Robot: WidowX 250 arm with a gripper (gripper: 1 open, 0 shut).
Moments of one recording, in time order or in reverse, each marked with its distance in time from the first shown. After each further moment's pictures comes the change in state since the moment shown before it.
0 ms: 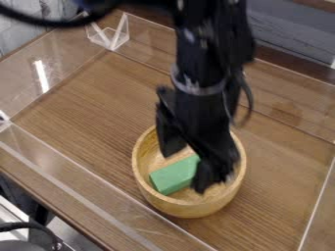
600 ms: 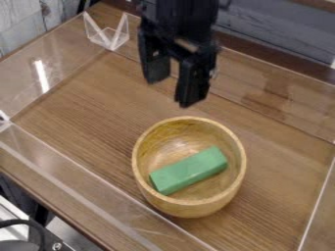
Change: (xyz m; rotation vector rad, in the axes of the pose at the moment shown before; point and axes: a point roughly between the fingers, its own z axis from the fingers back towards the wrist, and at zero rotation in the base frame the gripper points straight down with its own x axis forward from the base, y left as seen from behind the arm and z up) arm 0.013 0.058 0.055 -0.074 0.049 0.078
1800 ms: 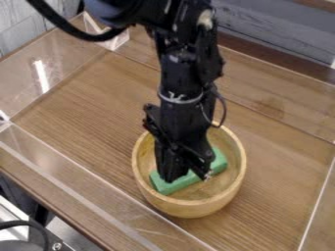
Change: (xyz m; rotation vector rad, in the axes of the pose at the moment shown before) arm -0.012 -0.016 -0.088 -0.017 0.061 0.011
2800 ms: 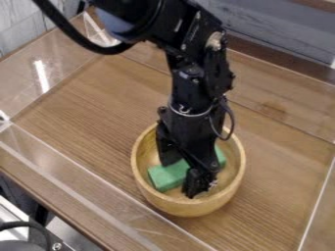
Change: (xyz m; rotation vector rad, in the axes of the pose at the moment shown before) arm 0.017 0.006 -0.018 0.064 -0.075 -0.096
